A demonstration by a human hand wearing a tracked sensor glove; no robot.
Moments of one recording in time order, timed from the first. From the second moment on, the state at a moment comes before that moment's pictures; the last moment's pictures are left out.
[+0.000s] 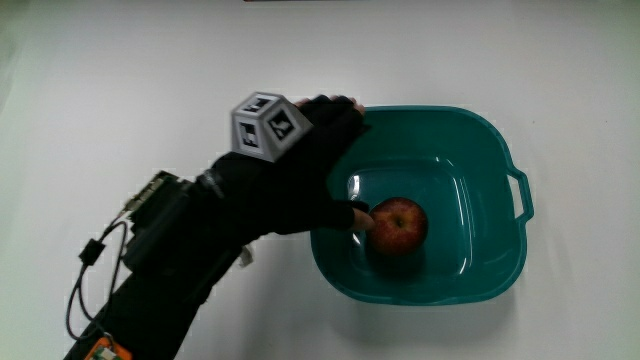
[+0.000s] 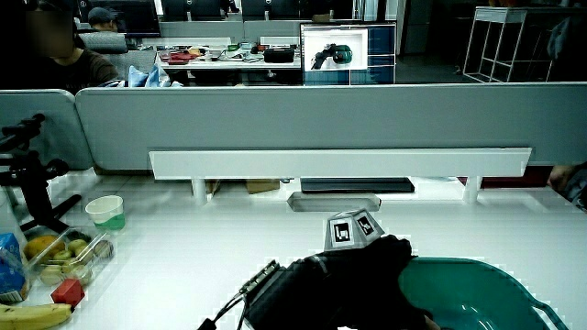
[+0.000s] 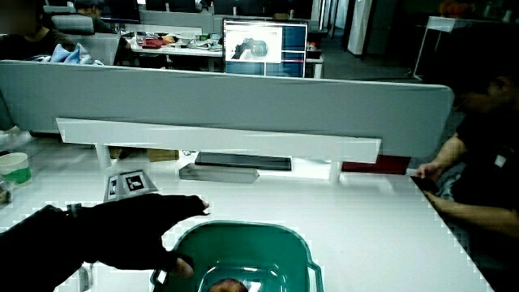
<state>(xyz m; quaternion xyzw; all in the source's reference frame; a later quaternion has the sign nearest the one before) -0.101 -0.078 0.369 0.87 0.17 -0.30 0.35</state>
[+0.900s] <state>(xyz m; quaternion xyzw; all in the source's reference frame) -0.022 -0.049 0.406 0.84 0.25 -0.25 0.41</state>
